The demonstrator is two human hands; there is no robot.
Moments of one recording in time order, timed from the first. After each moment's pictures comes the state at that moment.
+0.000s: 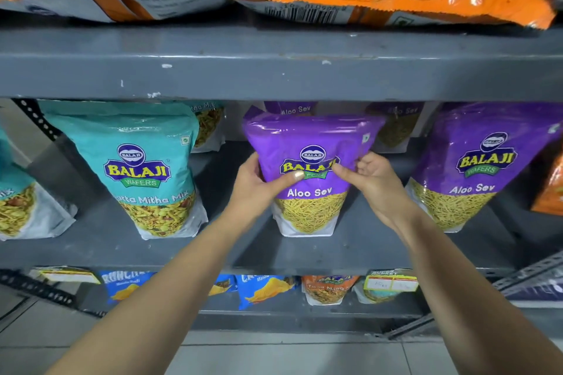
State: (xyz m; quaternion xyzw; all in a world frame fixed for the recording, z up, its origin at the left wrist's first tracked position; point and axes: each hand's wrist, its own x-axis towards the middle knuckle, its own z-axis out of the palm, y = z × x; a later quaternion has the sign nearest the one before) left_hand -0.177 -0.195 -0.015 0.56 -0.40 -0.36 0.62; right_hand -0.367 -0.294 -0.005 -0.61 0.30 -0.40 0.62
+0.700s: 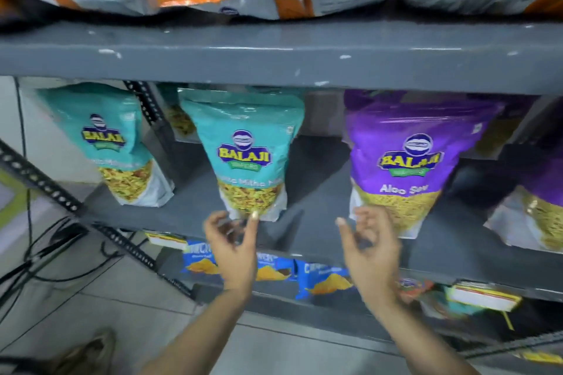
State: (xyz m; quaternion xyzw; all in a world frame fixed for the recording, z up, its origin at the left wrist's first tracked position) left_hand -0.110 -0.030 -0.078 0.65 -0.14 -0.07 0.75; right_hand -0.270 -0.132 -0.067 -0.65 0.37 -0.54 0.38
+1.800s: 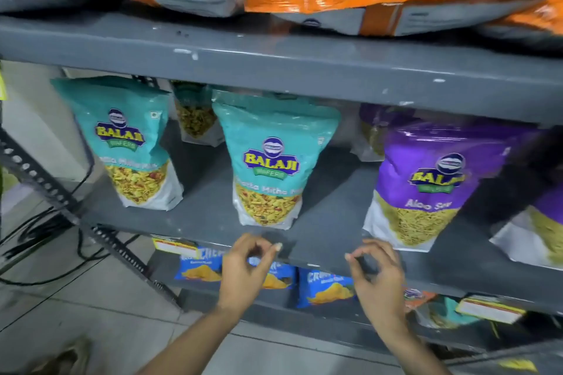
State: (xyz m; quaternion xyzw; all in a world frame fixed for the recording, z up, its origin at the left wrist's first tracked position) left_hand -0.055 0.013 -0.105 0.74 -0.34 -0.14 0.56; right_hand -0.253 -0.110 -0.102 -0.73 0.44 -0.43 0.30
